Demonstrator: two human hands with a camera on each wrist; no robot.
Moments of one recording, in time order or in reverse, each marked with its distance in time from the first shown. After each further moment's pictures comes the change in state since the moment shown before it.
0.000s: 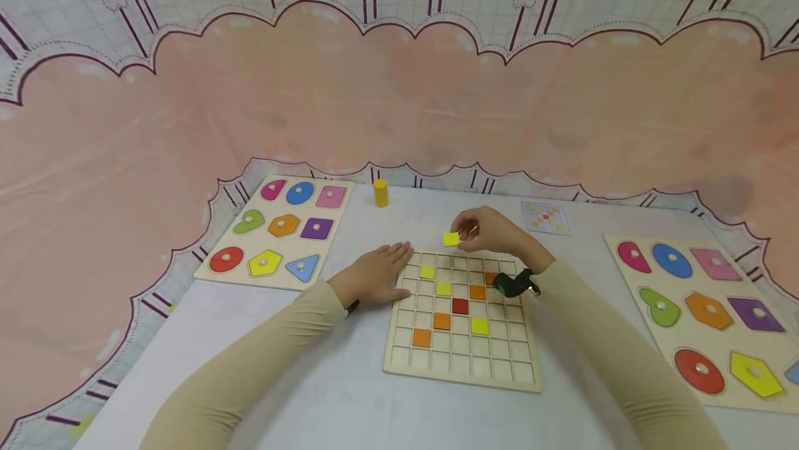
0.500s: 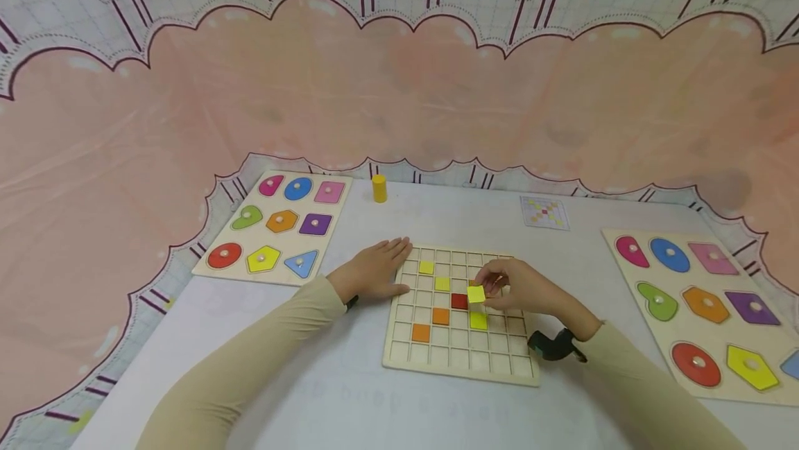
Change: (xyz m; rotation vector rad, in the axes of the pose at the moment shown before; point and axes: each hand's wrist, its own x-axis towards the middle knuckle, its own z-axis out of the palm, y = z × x) left_hand 0.001 -0.002 0.000 -0.007 -0.003 0.014; right_hand -0.088 0.007 0.032 0.015 -0.050 -0.035
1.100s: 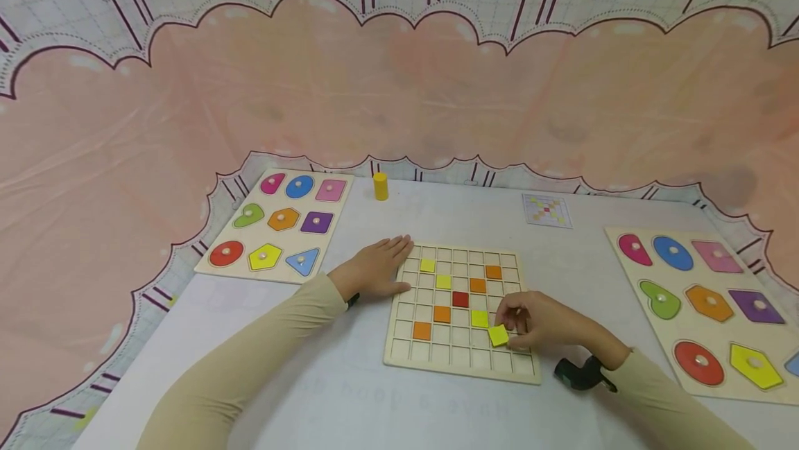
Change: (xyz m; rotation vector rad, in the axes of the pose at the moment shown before) left_hand -0.002 0.002 -0.004 -0.020 -0.005 -0.003; right_hand -0.043 0.018 0.013 0.013 -0.164 0.075
